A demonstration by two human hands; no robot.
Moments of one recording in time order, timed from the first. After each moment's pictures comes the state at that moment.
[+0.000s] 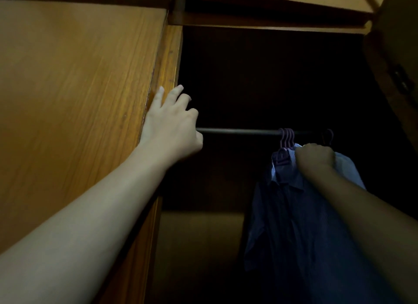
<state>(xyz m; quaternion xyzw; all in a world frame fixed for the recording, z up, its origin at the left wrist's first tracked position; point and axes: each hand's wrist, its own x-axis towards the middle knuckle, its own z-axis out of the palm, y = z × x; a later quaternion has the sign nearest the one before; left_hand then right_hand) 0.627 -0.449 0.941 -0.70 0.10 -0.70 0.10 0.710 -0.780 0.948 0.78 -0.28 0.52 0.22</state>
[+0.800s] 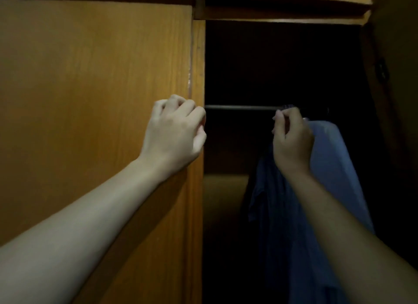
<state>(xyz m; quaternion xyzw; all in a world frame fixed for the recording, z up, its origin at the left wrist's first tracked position) 0.530 -0.376 0.848 -0.62 0.25 -0.74 0.03 0.568 -0.628 0.847 0.55 0.16 0.77 -0.27</state>
